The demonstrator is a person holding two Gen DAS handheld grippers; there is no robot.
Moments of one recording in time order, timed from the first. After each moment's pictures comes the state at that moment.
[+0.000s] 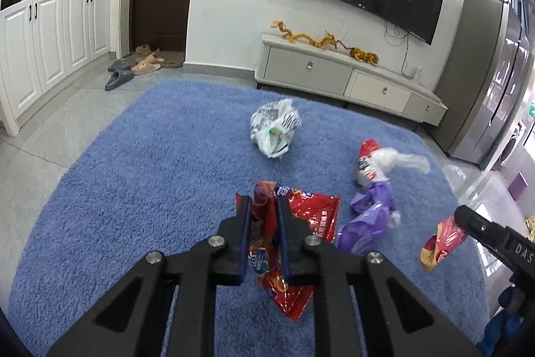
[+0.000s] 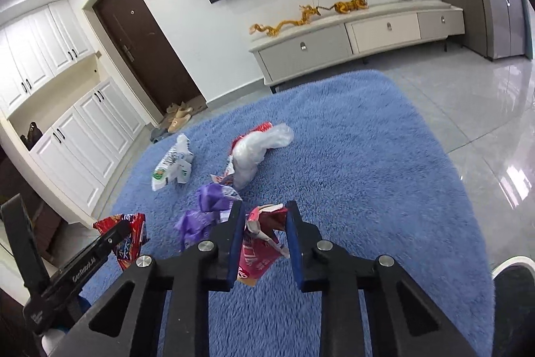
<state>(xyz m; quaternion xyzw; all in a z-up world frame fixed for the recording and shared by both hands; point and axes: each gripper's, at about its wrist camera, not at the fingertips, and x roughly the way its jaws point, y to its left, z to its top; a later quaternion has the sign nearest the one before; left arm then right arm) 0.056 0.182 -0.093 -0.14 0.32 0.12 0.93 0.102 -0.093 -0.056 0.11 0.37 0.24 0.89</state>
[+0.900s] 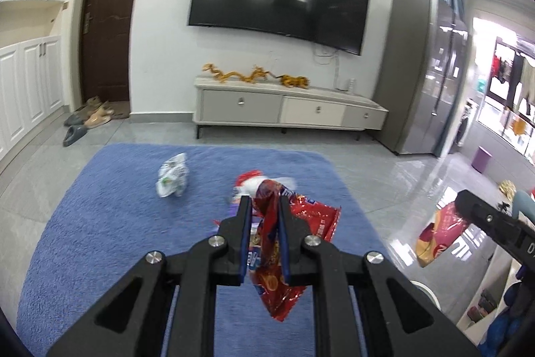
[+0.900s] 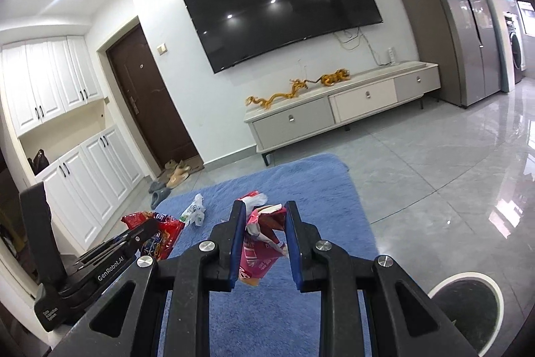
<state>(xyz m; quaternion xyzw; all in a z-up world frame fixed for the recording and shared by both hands) 0.006 0.065 -0.006 -0.08 0.24 0.00 0.97 -0.008 -0.187 0.036 0.13 0.24 0.20 0.94</state>
